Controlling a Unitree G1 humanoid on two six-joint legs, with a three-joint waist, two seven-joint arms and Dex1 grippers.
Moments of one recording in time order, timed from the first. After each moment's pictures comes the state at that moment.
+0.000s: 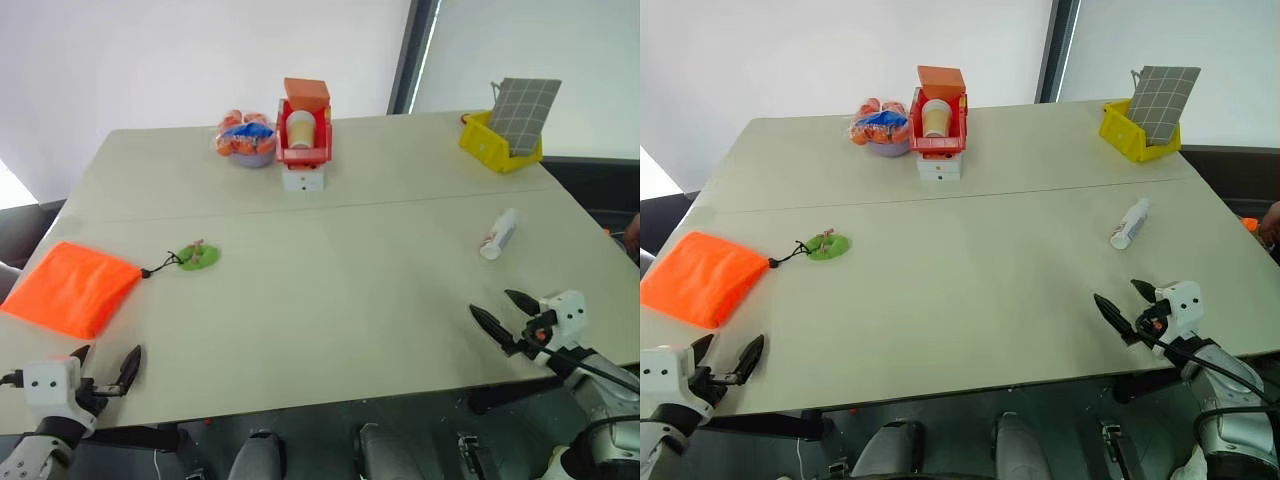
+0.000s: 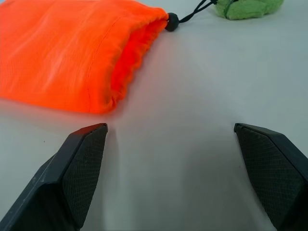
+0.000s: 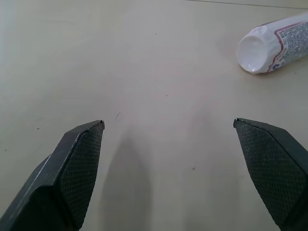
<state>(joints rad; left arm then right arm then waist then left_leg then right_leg) 0.46 0.39 0.52 -0.10 -0.40 0.01 -0.47 0.07 -0.58 -0.38 0.18 0.41 0.03 0.79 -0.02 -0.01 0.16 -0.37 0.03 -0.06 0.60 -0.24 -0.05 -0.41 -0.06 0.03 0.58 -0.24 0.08</state>
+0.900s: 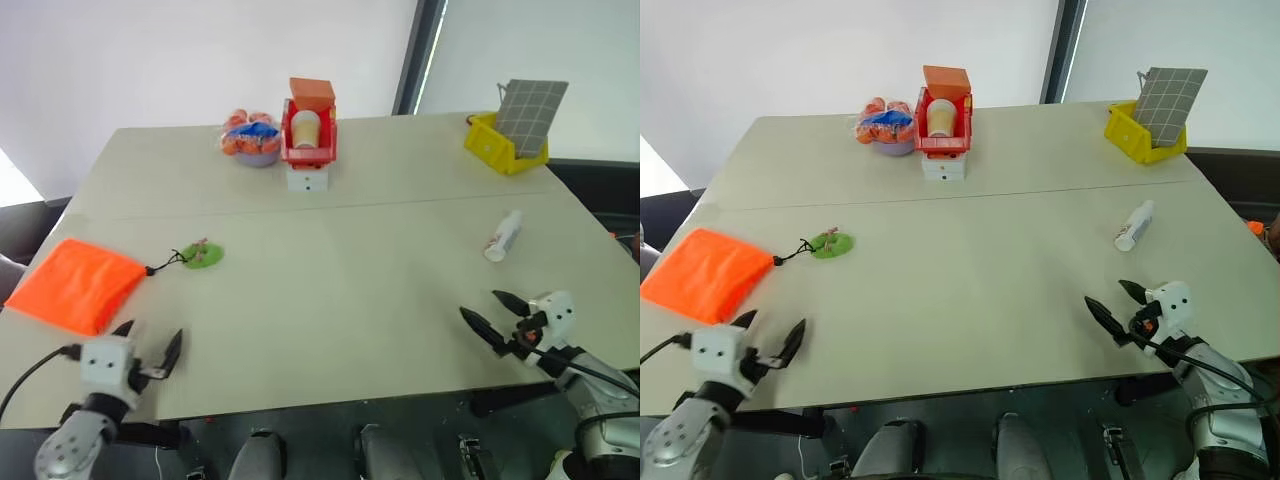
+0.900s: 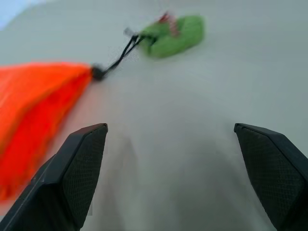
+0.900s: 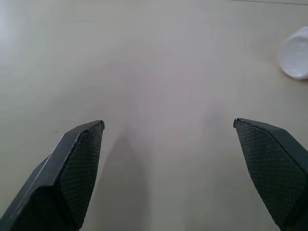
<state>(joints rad) 0.37 0.35 0.30 -0.27 -0.07 -0.06 -0.31 0.05 -0.57 -0.32 0.18 0.41 0.03 0.85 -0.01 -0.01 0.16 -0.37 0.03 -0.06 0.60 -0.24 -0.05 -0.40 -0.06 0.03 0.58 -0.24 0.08</state>
